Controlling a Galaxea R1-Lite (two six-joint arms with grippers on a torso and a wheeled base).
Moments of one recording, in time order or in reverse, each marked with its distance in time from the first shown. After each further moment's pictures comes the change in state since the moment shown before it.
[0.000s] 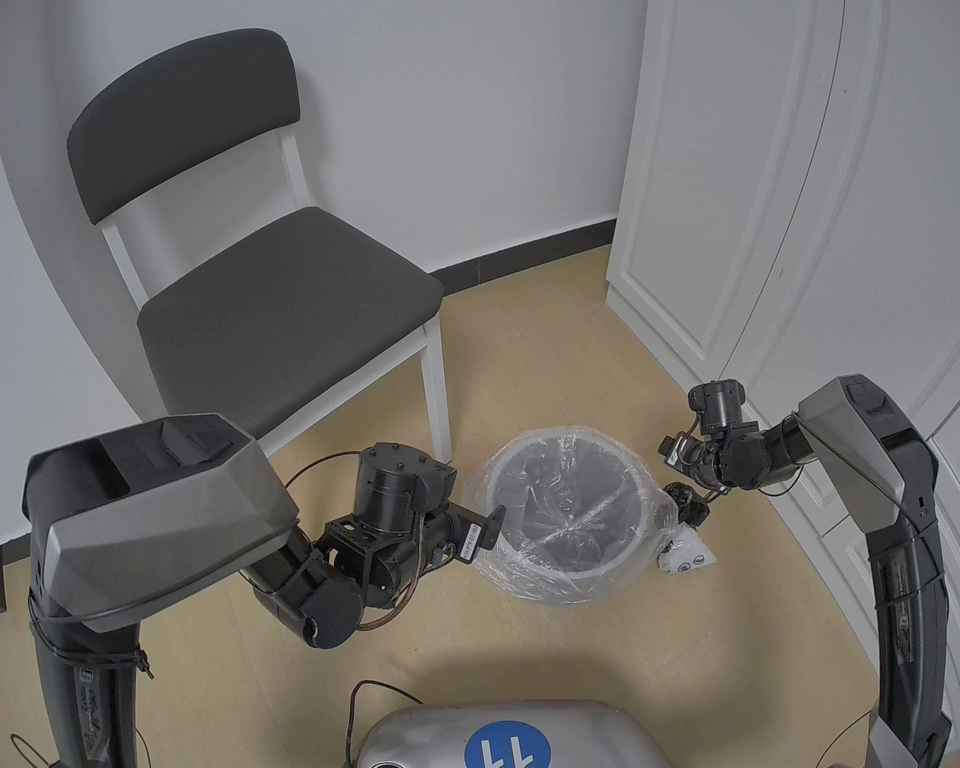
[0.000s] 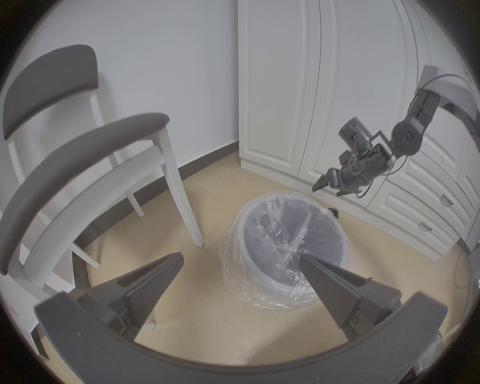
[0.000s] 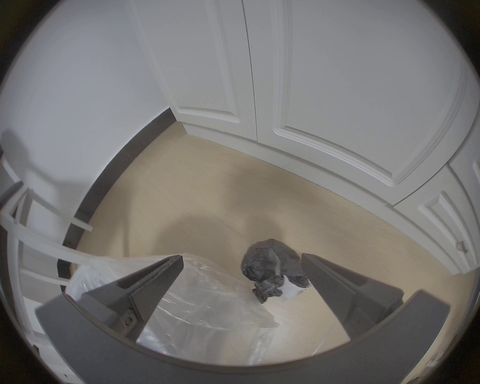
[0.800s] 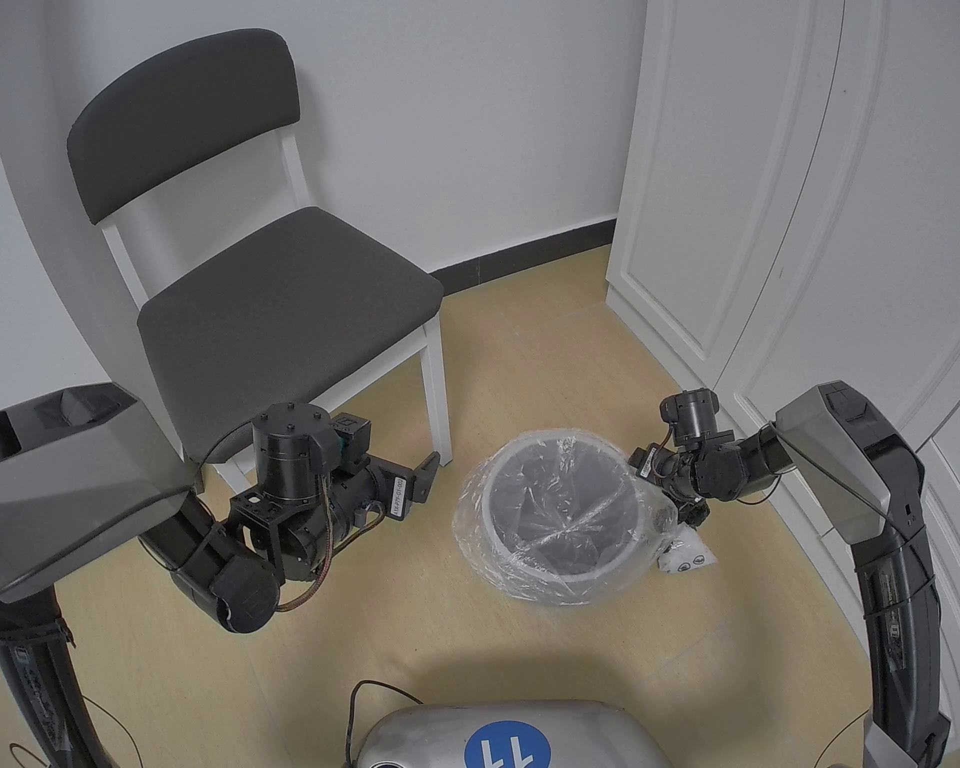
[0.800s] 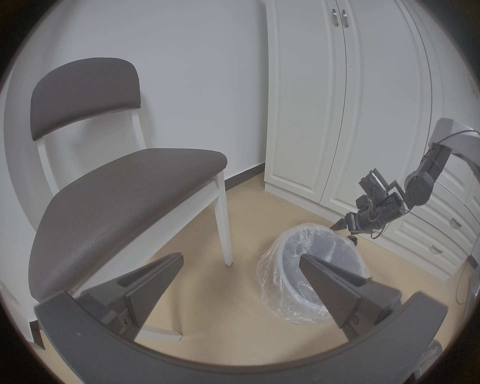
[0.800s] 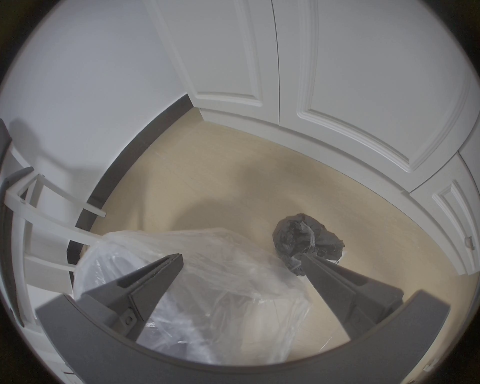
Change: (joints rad) left arm 0.123 -0.183 0.177 -0.148 -0.021 0.005; right arm 0.072 0.024 -0.014 0.015 0.038 0.022
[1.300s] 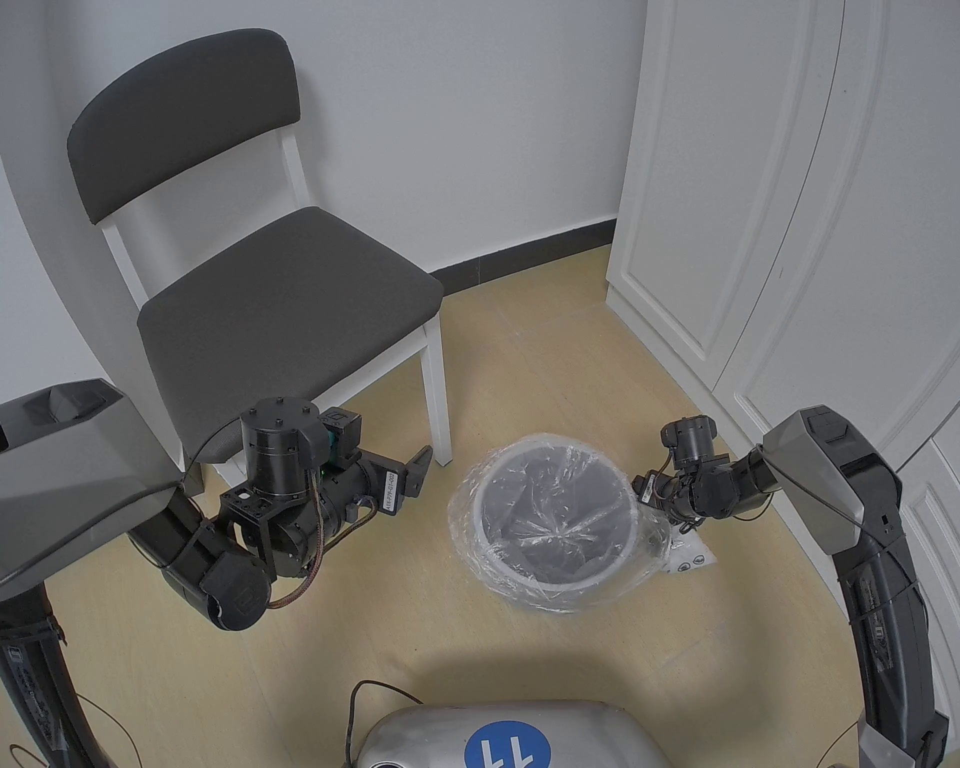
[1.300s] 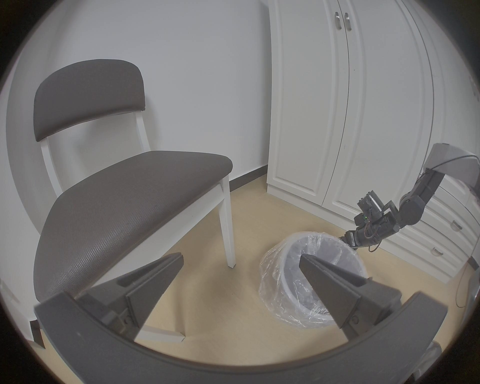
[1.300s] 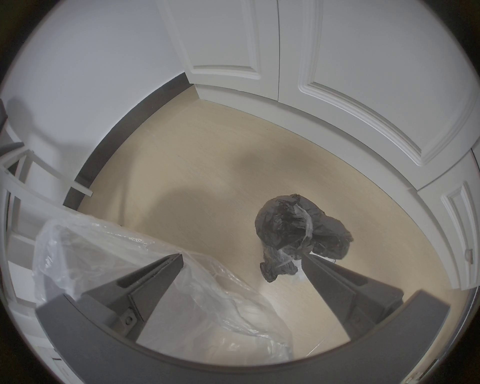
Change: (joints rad) left arm 0.013 -0.023 0.012 -0.001 -0.001 -0.002; right arm -0.037 0.120 -0.063 0.003 0.040 -0.087
